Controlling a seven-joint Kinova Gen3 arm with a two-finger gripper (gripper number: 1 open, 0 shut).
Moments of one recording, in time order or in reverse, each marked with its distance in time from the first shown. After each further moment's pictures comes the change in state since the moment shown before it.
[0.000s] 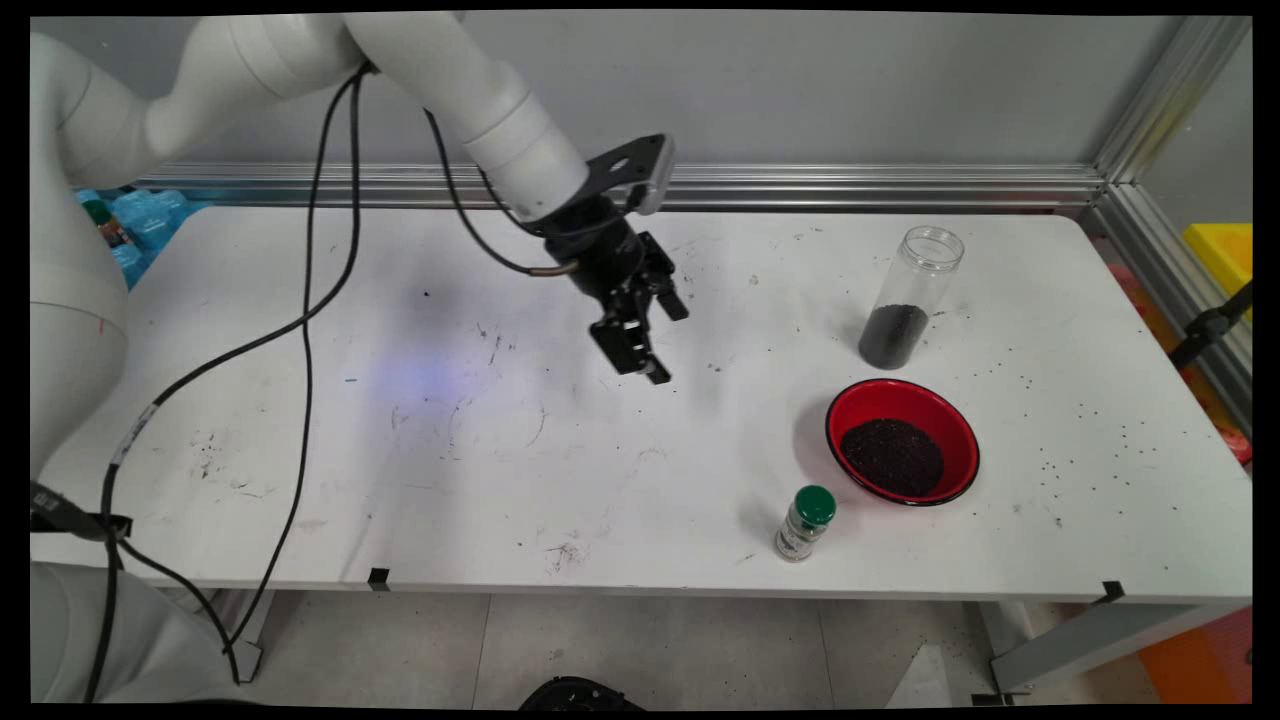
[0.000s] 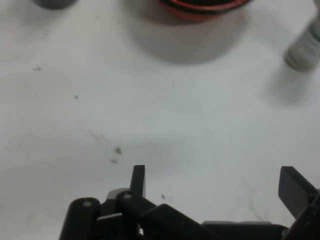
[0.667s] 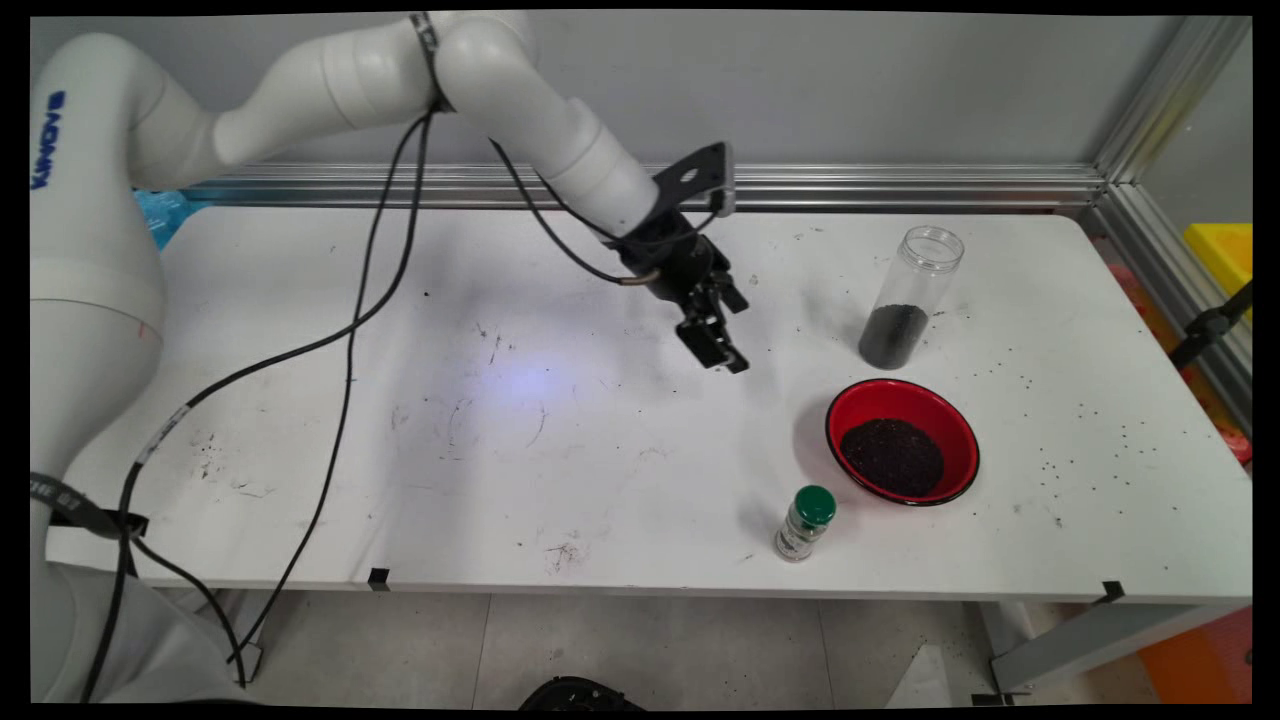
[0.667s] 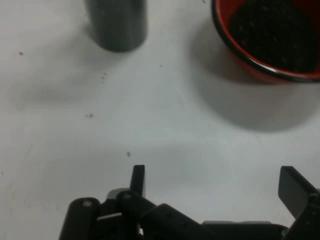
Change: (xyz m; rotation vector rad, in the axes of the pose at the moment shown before) arm 0.021 -0.033 0.062 0.076 0.092 -0.107
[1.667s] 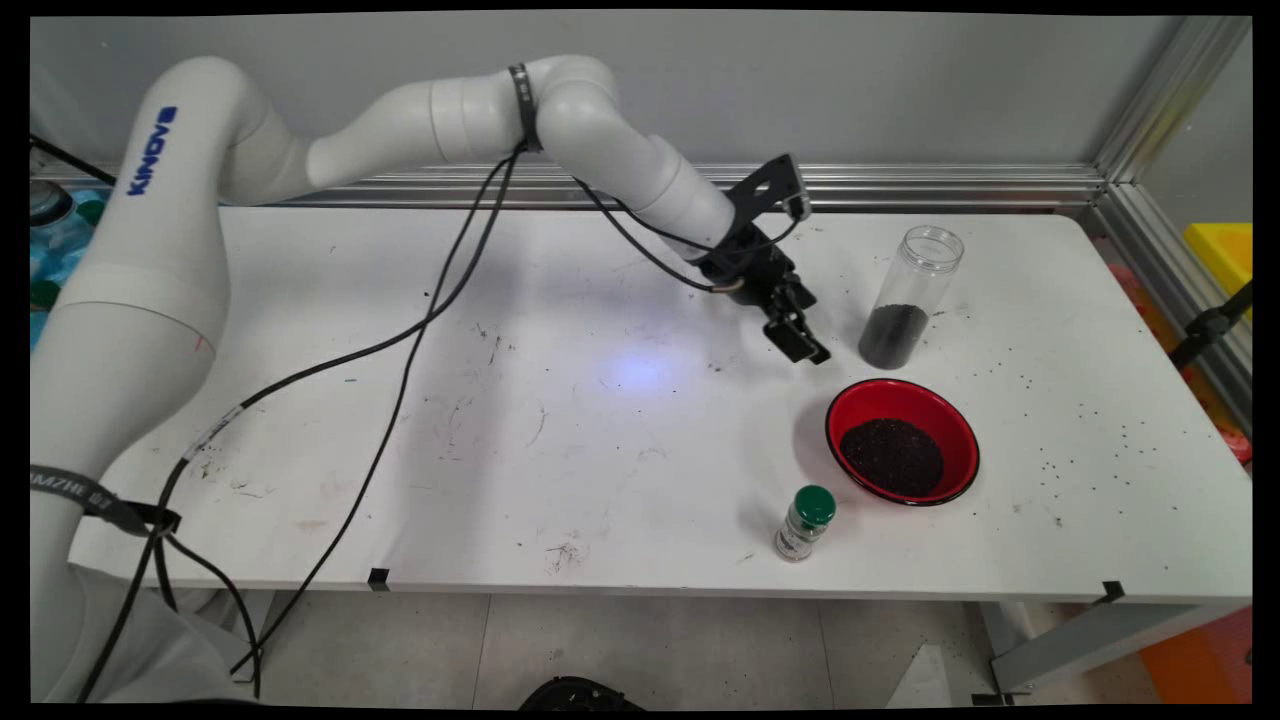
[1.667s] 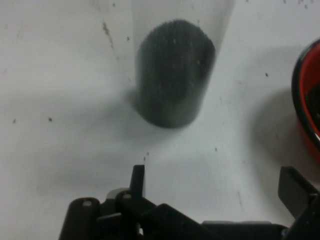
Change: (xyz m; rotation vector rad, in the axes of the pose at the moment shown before) arm 0.028 -0.031 0.079 0.040 0.117 -0.088
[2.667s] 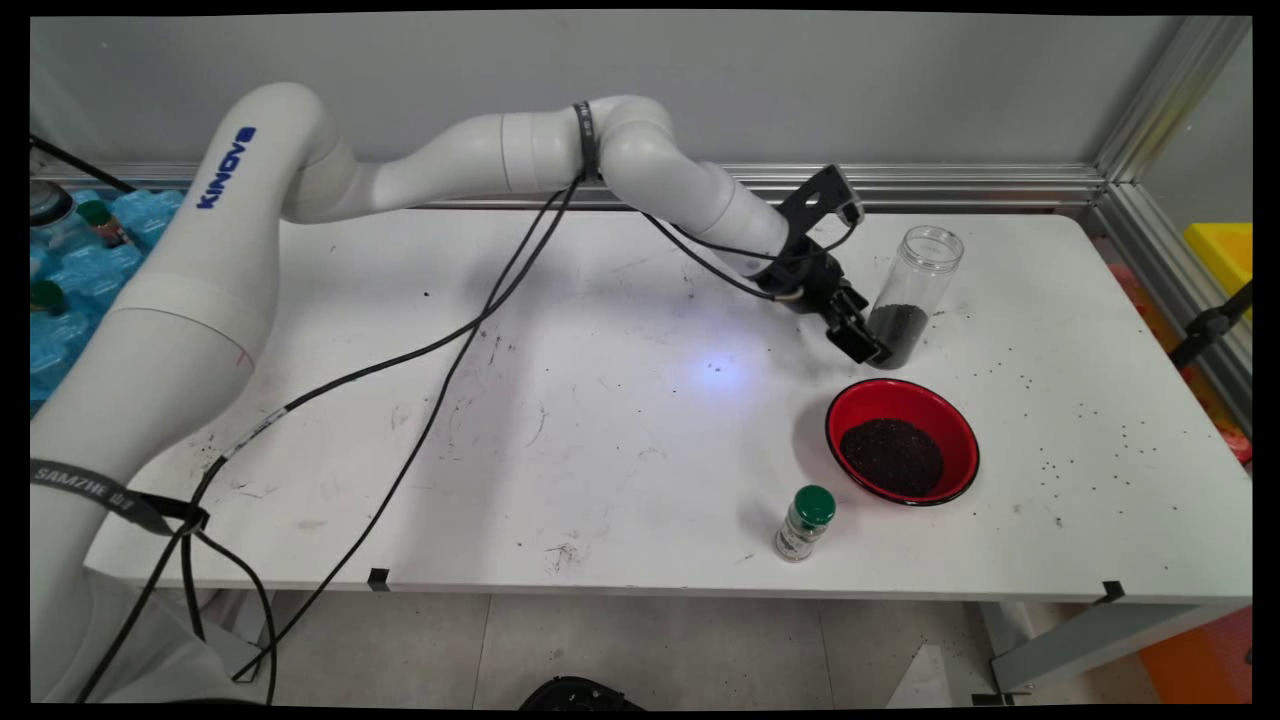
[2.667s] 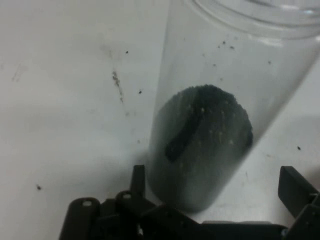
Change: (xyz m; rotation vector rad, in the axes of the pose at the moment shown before) arm 0.018 -0.009 0.062 0.003 0.093 -0.083
